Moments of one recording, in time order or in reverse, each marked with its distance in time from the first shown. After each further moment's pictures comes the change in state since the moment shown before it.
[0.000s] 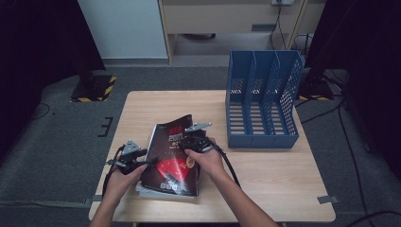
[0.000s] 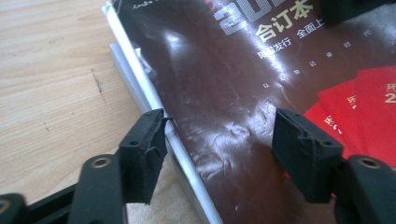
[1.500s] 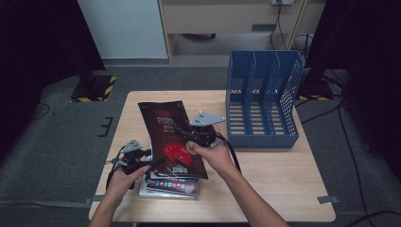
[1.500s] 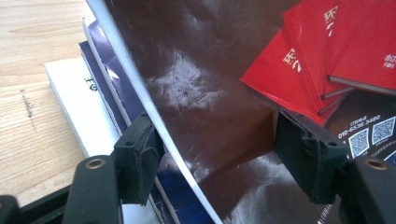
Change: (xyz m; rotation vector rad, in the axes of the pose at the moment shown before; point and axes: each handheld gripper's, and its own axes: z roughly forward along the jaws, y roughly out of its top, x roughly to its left) left arm -0.006 0.006 0.005 -0.061 -0.175 -0.062; right arm 0.019 0.041 -0.071 -0.377 0.158 -0.243
